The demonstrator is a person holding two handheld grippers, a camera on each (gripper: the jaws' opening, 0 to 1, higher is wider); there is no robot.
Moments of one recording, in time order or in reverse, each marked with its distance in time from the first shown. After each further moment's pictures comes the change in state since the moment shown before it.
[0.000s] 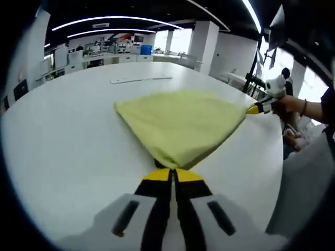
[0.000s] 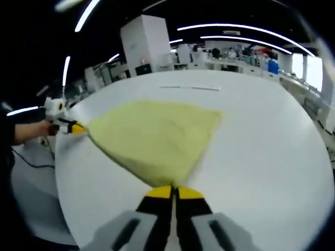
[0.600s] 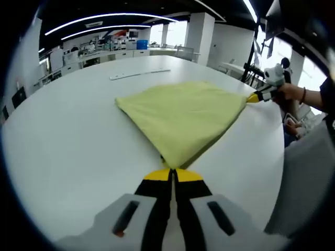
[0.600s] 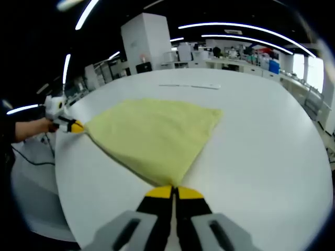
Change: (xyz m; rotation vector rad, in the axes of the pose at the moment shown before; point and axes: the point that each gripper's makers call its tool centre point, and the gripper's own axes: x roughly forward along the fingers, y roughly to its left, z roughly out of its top) left arm -0.007 0.000 -0.011 0.049 0.056 0.001; right arm -0.005 -0.002 -0.005 -0.006 0.017 -0.002
